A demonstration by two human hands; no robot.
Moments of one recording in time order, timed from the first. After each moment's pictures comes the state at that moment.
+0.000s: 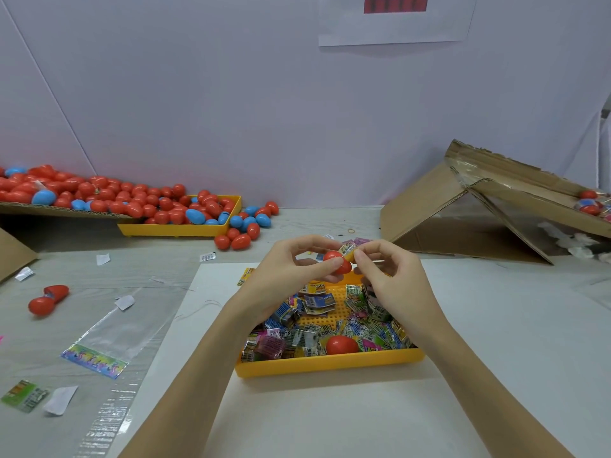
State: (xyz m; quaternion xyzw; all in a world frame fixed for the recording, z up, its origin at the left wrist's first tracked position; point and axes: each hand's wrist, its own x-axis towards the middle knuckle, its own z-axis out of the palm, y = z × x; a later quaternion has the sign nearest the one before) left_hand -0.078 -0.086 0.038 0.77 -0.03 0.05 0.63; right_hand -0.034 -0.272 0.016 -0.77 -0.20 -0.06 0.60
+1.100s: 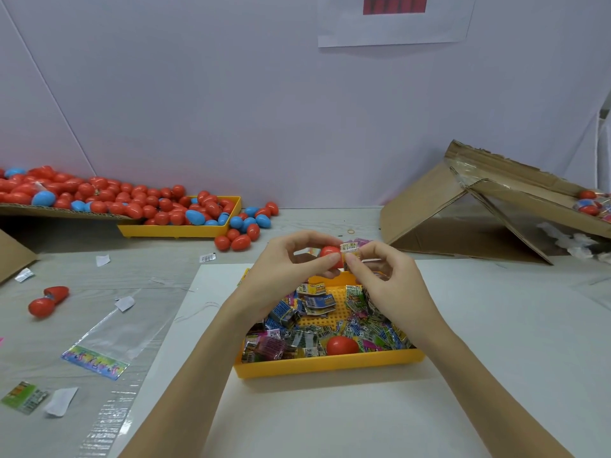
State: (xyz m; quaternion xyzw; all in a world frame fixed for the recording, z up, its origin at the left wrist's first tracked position) left_hand -0.076 -0.079 0.037 0.75 -0.07 0.07 0.65; right_hand -0.038 -0.271 0.019 -0.77 -0.24 -0.05 0.59
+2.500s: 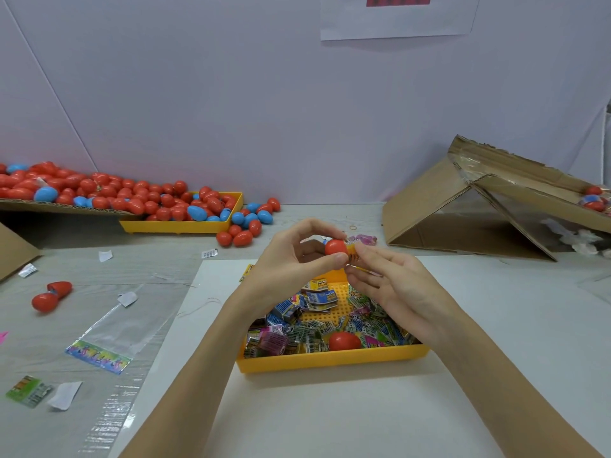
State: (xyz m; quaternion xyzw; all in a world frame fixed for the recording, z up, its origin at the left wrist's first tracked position) left_hand -0.077 -0.079 0.036 0.75 -0.14 0.10 0.63; right_hand -0.042 -0.274 0.033 -0.55 -0.10 0.23 0.80
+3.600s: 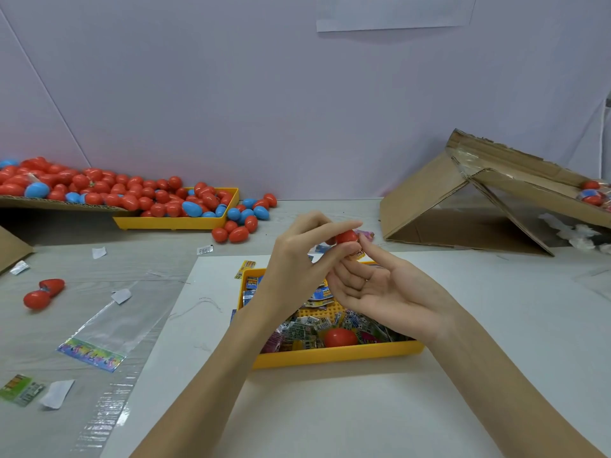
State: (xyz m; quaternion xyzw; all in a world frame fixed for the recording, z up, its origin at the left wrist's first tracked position) left_hand -0.072 -0.105 0.030 0.83 -0.21 0.37 0.36; right_hand -0.047 -0.276 0.040 -0.29 0.03 0.46 0.84
